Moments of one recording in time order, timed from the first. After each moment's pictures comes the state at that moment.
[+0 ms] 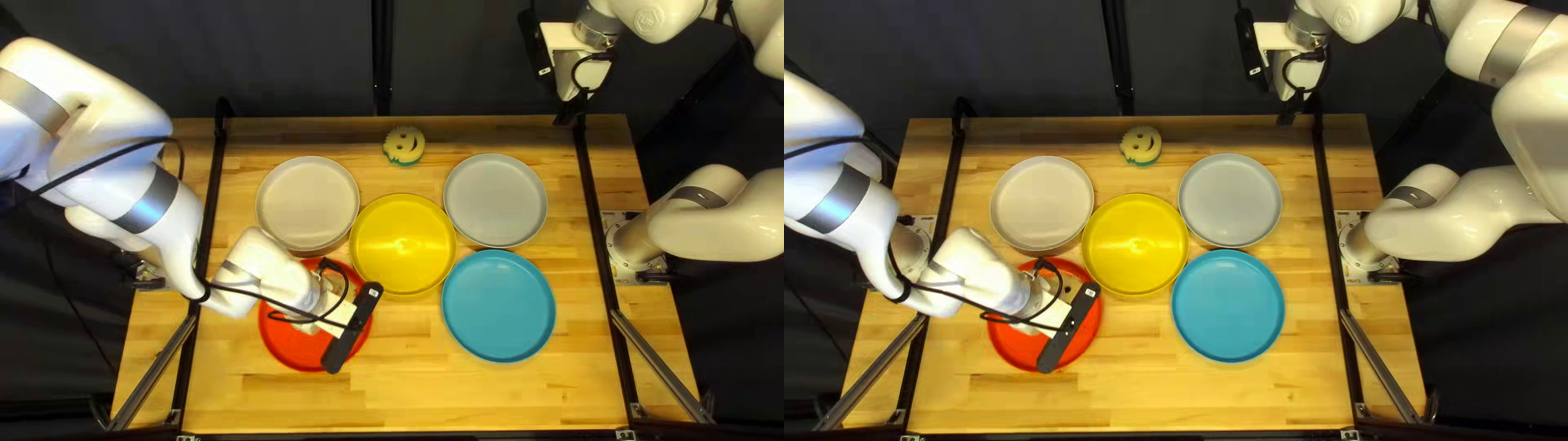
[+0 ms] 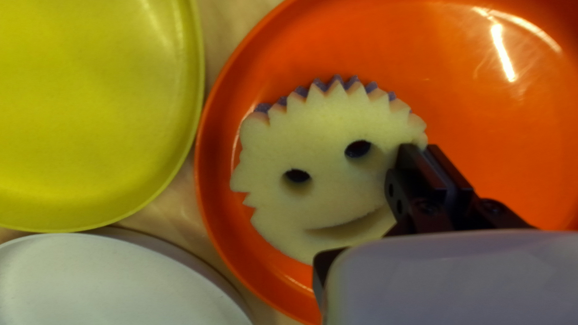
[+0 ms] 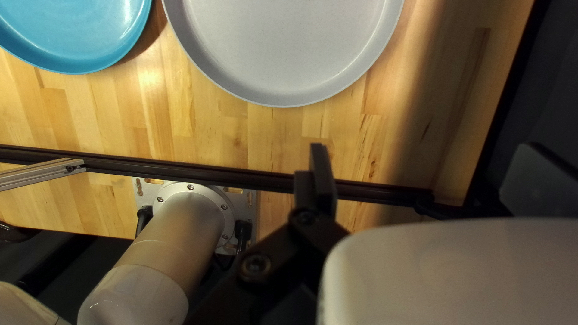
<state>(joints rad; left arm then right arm) -0.40 -0.03 -0.53 0.07 0.50 0.08 -0.82 -0.52 -0.75 0.12 1.32 -0.92</state>
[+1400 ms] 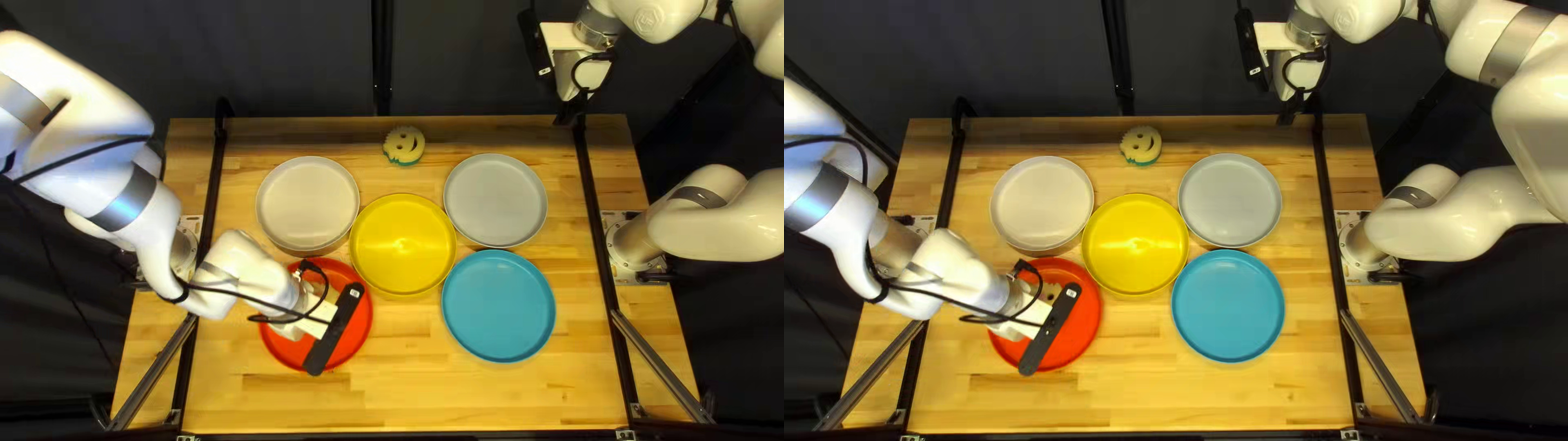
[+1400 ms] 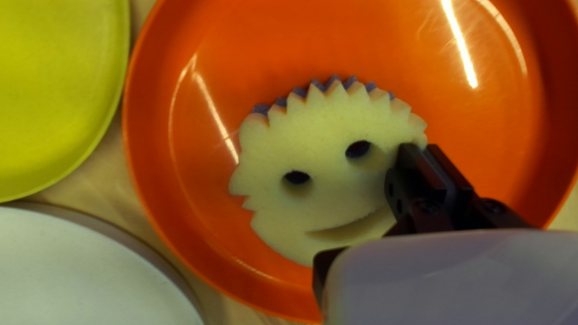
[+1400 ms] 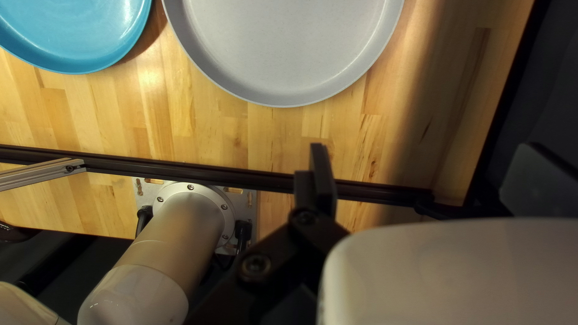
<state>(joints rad) -0.42 -0.16 -0.41 -0.06 0.47 0.11 -0.82 -0.52 -0.75 0.12 1.32 -0.92</state>
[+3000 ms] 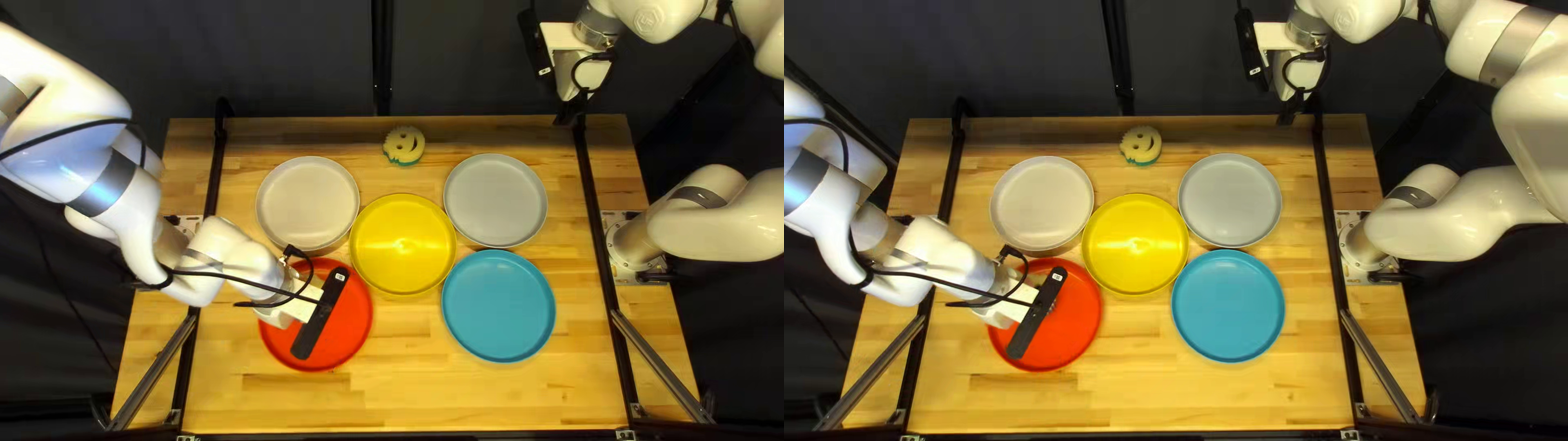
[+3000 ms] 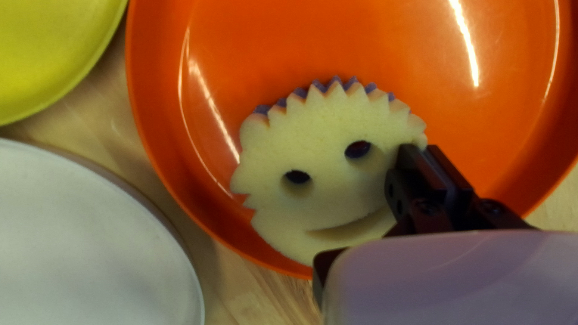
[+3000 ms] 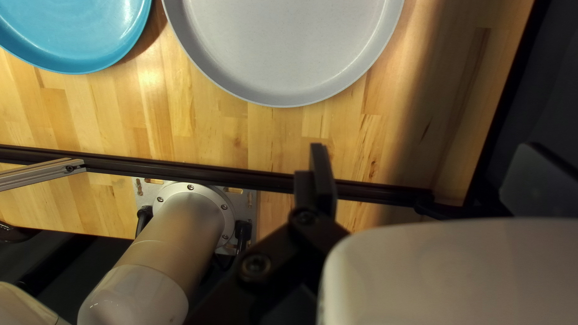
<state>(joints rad) -0.52 -0.26 -0.32 -0.03 0.49 -0.06 -0.82 -0.52 -0.75 0.12 1.32 -0.92</state>
